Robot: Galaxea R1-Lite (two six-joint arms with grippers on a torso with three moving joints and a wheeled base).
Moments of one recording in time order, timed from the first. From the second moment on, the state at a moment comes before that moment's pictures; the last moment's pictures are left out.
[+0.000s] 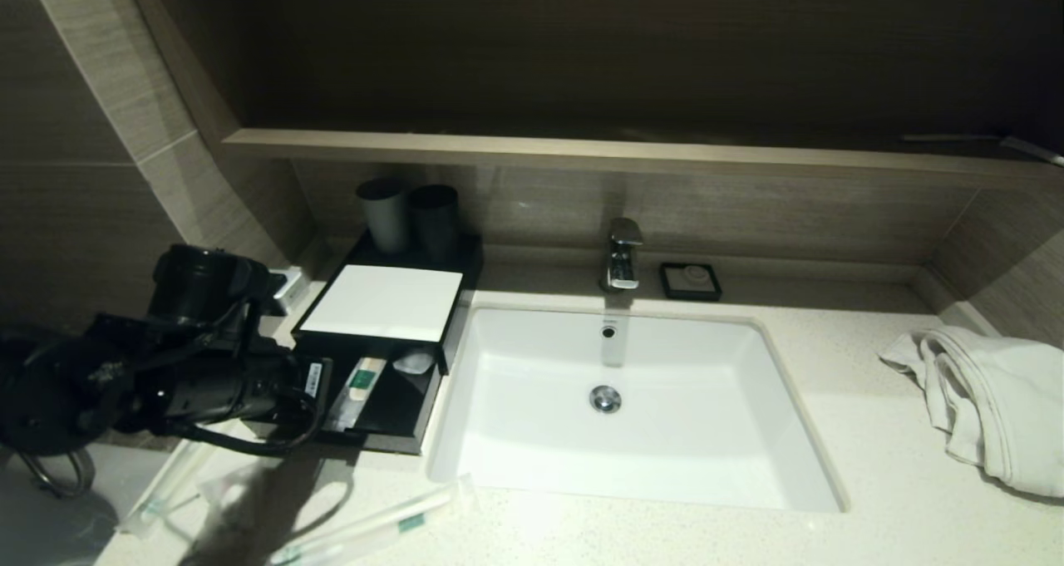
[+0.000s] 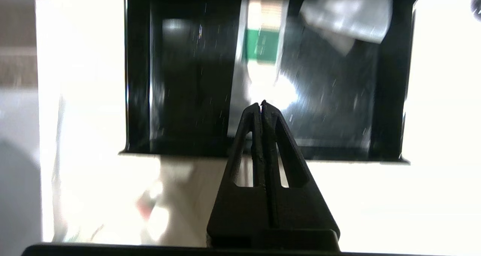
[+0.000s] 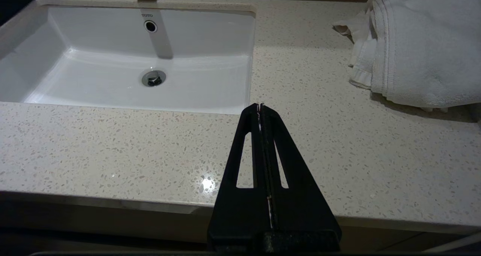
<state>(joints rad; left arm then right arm) -0.21 1.64 -0.82 -0.08 0.06 -0.05 0.00 0.00 0.00 0.00 0.00 0.00</state>
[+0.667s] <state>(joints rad) -0.20 1.82 -0.96 0.03 0.06 -0.05 0.00 0.00 0.00 0.00 0.00 0.00</state>
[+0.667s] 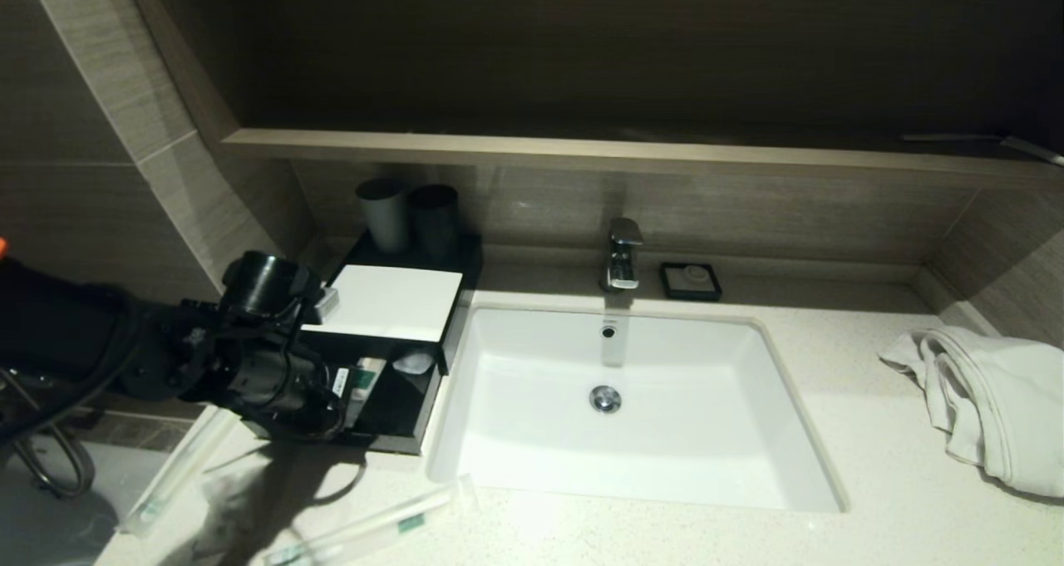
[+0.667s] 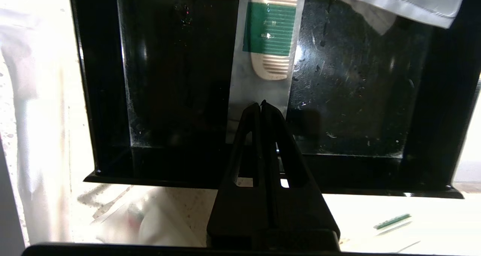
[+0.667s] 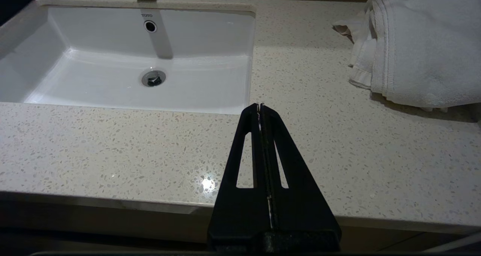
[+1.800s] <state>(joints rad) -0.20 1.86 -0.93 0.04 0.06 -0.05 0.00 0.00 0.00 0.00 0.00 0.00</state>
